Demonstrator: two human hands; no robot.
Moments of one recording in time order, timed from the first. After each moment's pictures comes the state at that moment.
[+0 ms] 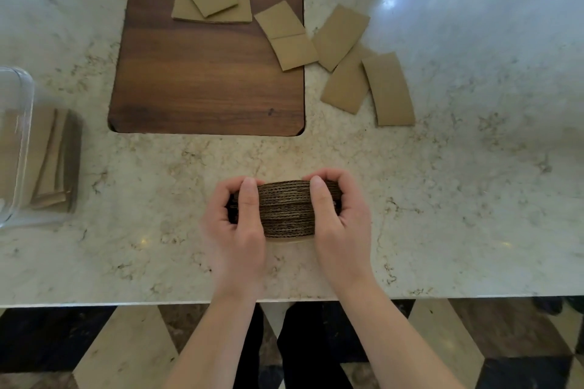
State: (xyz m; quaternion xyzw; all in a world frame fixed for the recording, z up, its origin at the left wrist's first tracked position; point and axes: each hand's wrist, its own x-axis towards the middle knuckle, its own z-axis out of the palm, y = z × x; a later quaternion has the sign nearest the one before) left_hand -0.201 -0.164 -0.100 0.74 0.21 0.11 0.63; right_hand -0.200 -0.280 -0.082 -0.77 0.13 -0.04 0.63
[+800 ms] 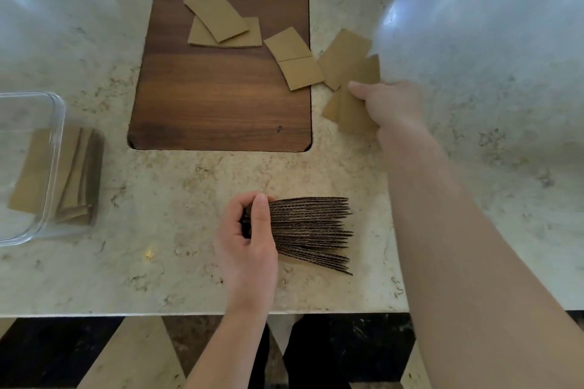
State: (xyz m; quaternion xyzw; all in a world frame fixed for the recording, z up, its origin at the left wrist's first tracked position) left_hand -0.204 -0.164 -0.098 0.73 0.21 0.10 0.65; right_hand -0.020 -0.346 -0.052 -0.78 0.38 0.09 0.50
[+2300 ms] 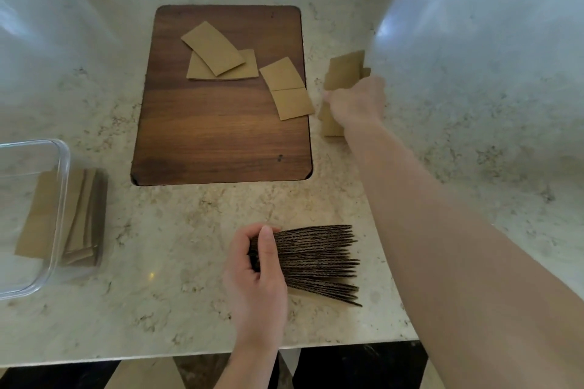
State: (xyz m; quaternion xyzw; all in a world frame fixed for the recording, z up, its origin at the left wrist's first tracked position) left_hand -0.201 -0.162 -0.098 0.76 0.19 0.07 0.62; right_hand 0.033 -0.315 -0.066 -0.81 0.35 0.04 0.47
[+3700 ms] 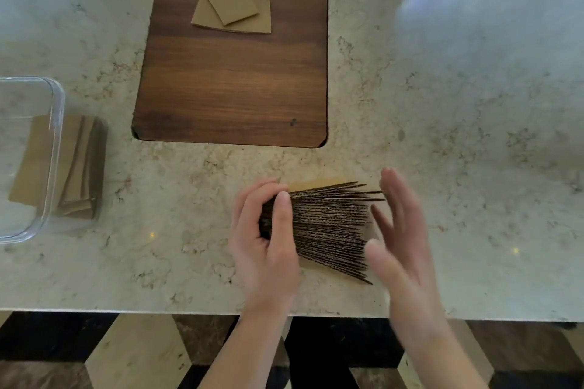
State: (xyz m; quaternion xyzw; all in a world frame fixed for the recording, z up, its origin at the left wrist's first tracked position) left_hand -0.199 -0.169 -0.098 0.75 0.16 0.13 0.62; right_hand -0.227 -0.322 -0.068 -0.74 0.06 0.04 0.67
